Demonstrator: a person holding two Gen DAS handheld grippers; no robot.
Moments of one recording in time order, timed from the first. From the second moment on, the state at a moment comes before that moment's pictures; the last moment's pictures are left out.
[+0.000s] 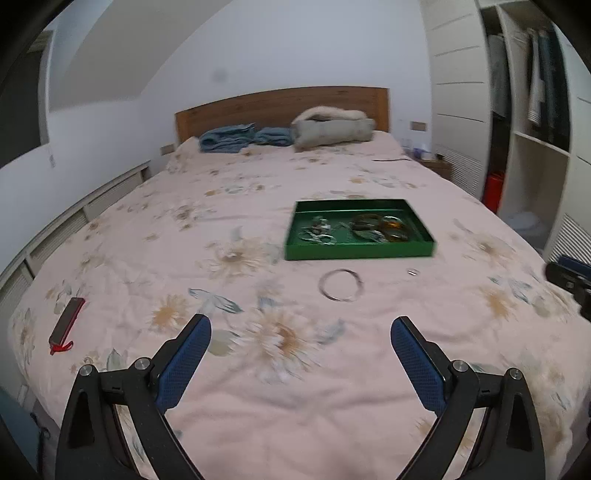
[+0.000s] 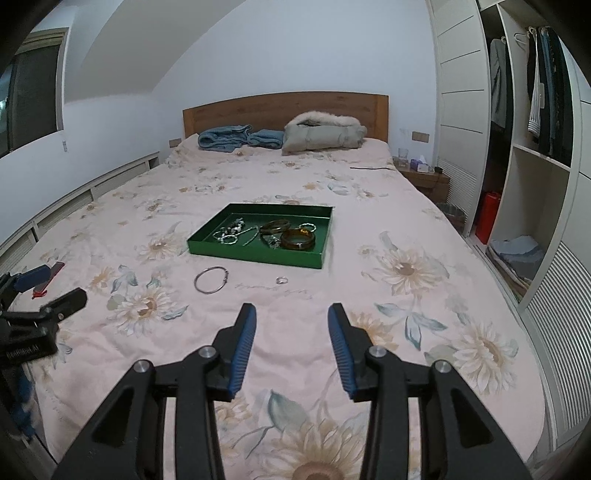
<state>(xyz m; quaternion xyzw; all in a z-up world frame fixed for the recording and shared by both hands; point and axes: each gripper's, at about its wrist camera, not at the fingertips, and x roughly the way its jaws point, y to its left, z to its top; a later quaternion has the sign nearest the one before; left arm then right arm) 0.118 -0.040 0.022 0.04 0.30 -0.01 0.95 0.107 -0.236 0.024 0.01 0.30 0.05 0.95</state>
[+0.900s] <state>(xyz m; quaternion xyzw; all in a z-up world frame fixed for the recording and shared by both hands) 0.338 -0.060 -0.115 0.01 0.47 -0.08 0.88 0.331 -0.205 -0.114 0.02 0.43 0.13 0.89</state>
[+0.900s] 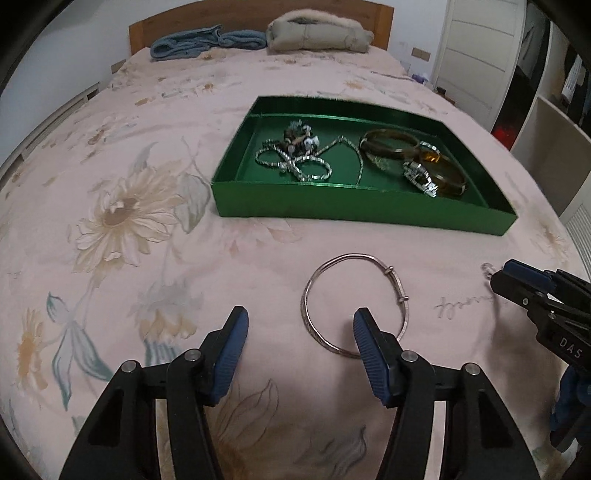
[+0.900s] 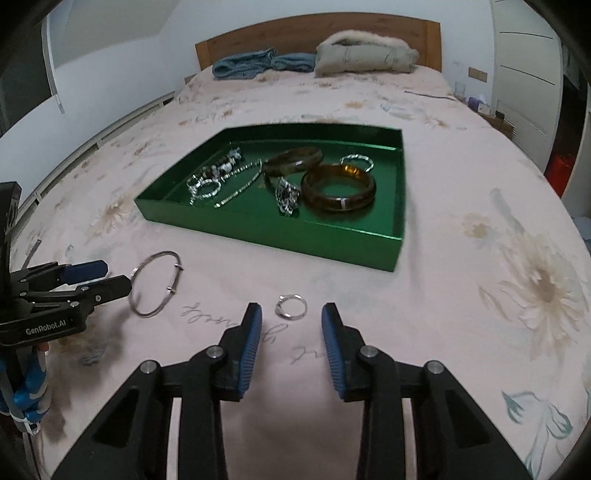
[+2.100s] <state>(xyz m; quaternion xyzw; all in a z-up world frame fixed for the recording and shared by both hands) 0.330 -0.076 -0.113 0.05 0.45 -0.06 0.89 0.321 -0.208 -0.122 0.02 0.43 0.14 0.89</state>
